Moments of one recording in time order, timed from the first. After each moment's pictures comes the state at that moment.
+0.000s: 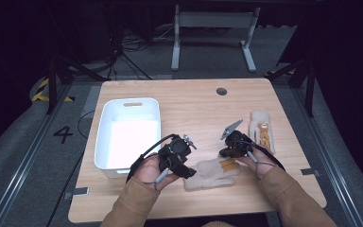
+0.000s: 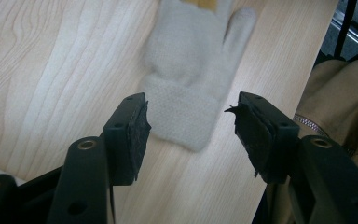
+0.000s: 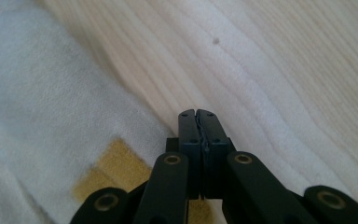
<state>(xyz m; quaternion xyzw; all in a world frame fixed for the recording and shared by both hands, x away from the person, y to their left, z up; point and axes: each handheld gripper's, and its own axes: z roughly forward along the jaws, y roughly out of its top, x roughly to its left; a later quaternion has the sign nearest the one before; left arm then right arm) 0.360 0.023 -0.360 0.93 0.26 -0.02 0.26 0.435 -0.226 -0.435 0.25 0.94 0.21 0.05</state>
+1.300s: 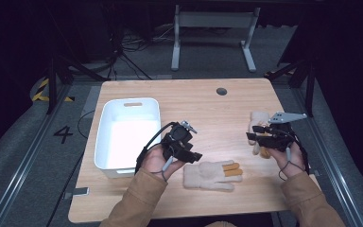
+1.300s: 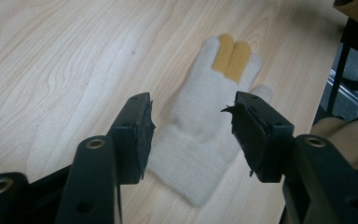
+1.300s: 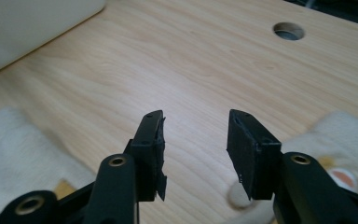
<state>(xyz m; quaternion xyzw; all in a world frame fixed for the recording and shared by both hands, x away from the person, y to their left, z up) 0.382 0.024 -0.350 0.89 0.30 -0.01 0.34 0.410 -0.326 -0.371 0.38 0.82 0.40 0.19</state>
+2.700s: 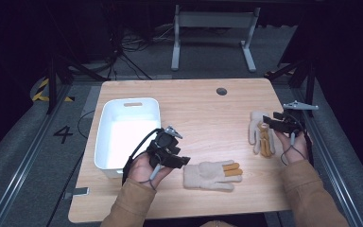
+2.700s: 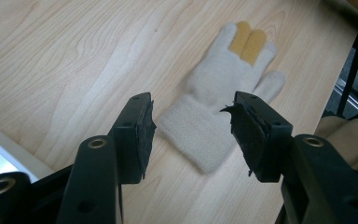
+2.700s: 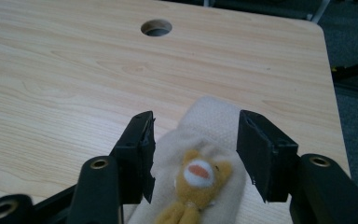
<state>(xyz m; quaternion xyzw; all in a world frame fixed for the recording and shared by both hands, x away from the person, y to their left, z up) 0.364 0.057 -0.355 0.88 0.33 0.01 0.34 0.462 -0.379 -0.391 0.52 0.73 0.37 0.27</state>
